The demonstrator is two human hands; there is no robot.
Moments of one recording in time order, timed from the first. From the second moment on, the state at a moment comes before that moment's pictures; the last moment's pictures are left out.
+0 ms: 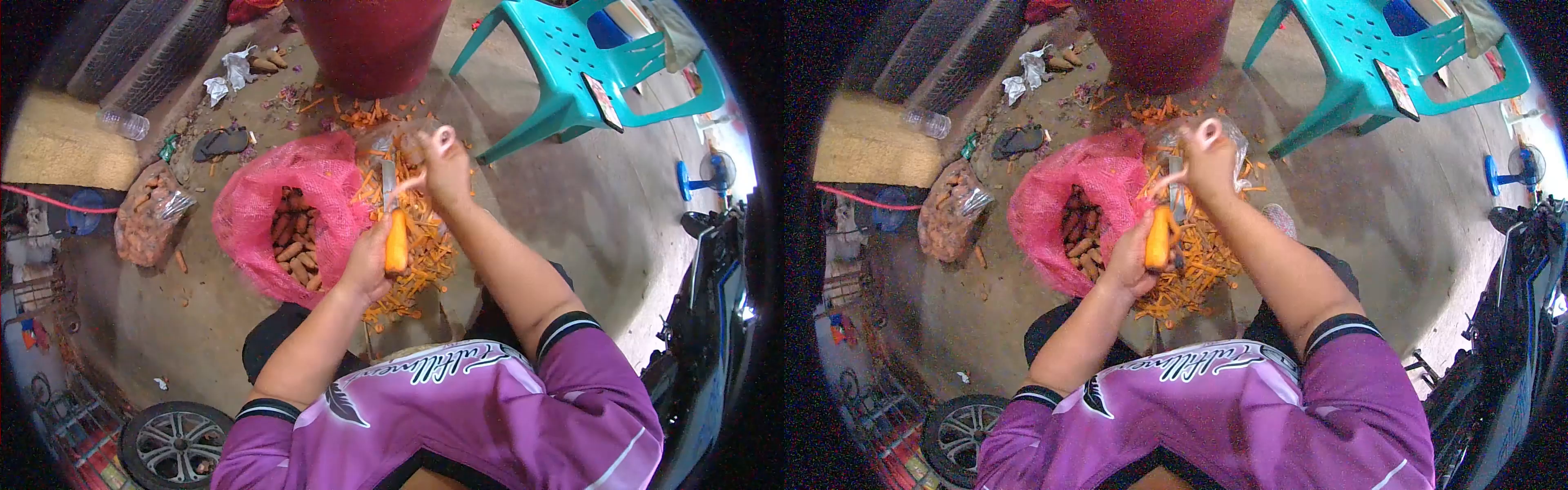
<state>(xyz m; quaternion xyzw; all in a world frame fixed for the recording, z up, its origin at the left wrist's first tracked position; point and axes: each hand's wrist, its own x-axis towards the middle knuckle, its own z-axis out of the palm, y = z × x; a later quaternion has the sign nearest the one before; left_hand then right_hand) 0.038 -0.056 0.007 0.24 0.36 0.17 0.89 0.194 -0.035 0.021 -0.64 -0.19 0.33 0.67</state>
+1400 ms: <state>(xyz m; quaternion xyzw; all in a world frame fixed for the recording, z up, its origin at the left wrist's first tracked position) 0.044 -0.051 0.020 0.16 0.41 0.20 0.87 0.158 -0.057 0.038 -0.65 -0.24 0.42 0.58</state>
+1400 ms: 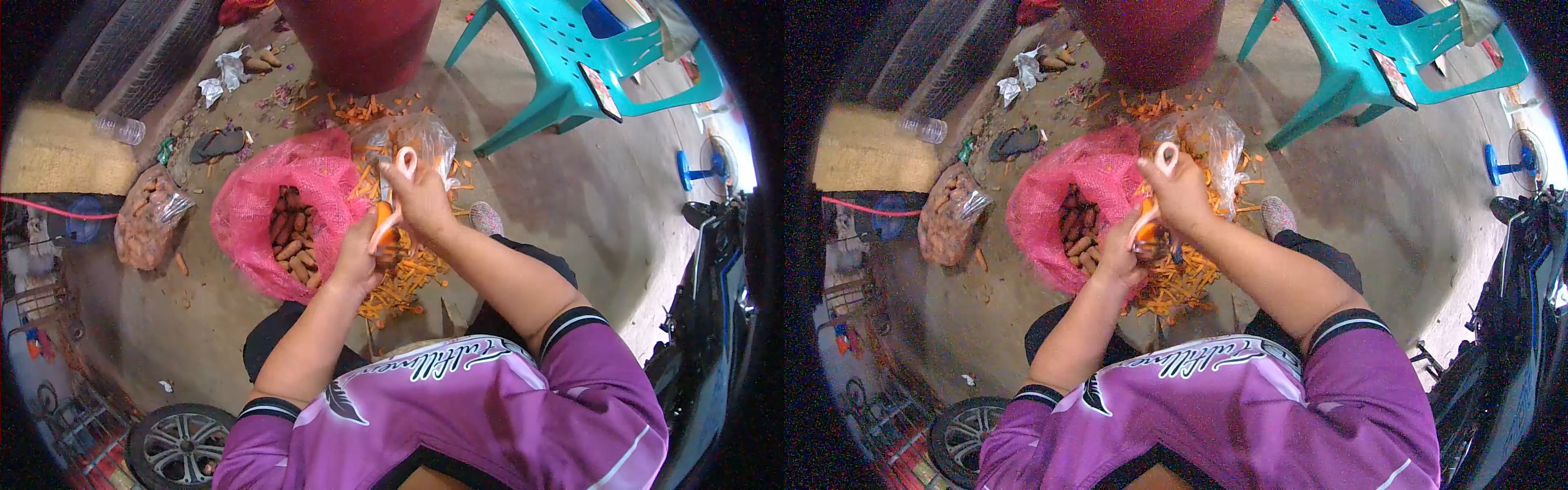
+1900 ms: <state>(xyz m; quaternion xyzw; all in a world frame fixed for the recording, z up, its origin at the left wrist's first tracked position) 0.038 -0.048 0.015 0.12 0.44 0.19 0.87 0.153 -0.057 0.032 -0.63 -0.23 0.36 0.64</state>
